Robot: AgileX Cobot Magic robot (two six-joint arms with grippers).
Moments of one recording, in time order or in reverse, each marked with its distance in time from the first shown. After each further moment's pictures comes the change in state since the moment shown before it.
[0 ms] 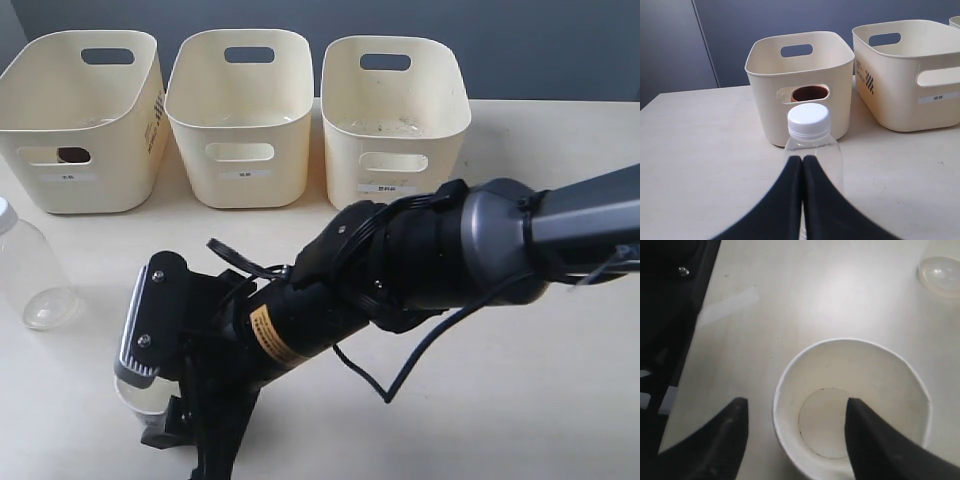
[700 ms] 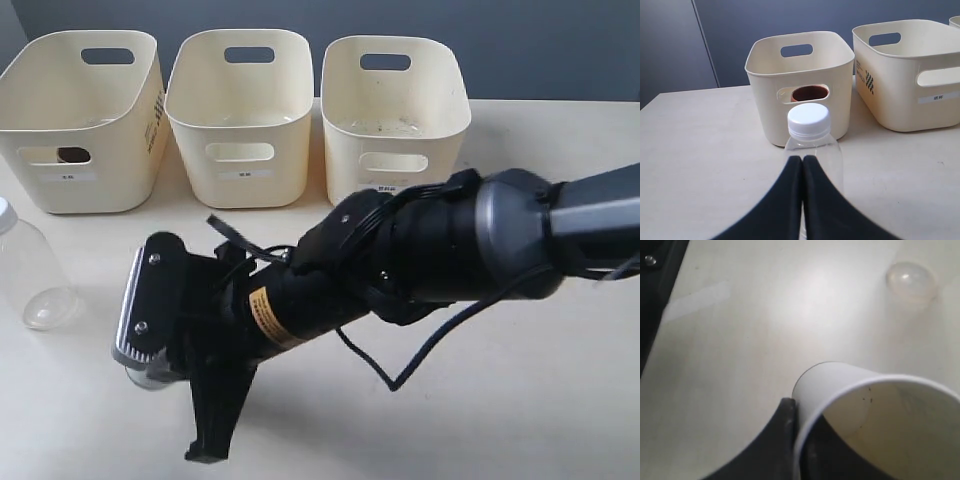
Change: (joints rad) left arm 0.000 0.000 0.000 0.000 0.000 0.000; right arm 0.002 -0.030 -0.009 0.000 0.089 -0.060
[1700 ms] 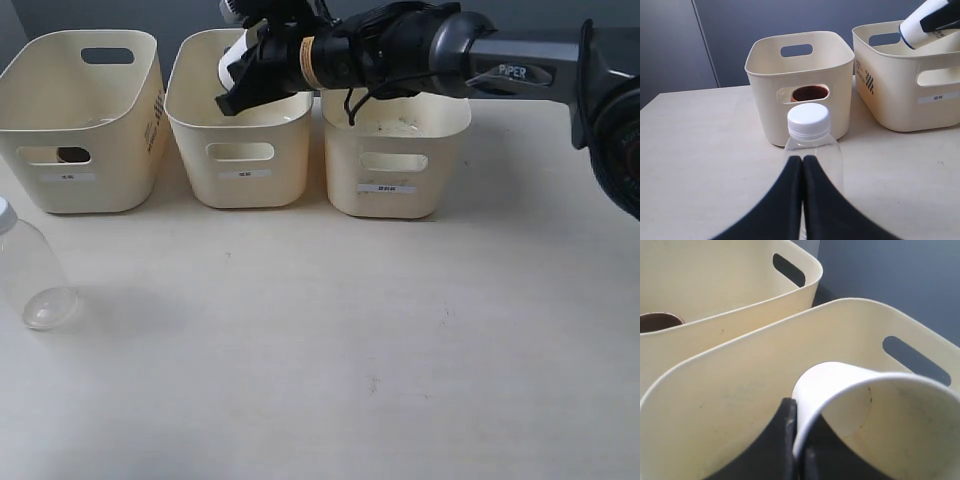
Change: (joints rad) left arm 0.000 0.000 0.000 0.000 0.000 0.000; right arm -0.435 0.431 -0.796 0.000 0.116 0.251
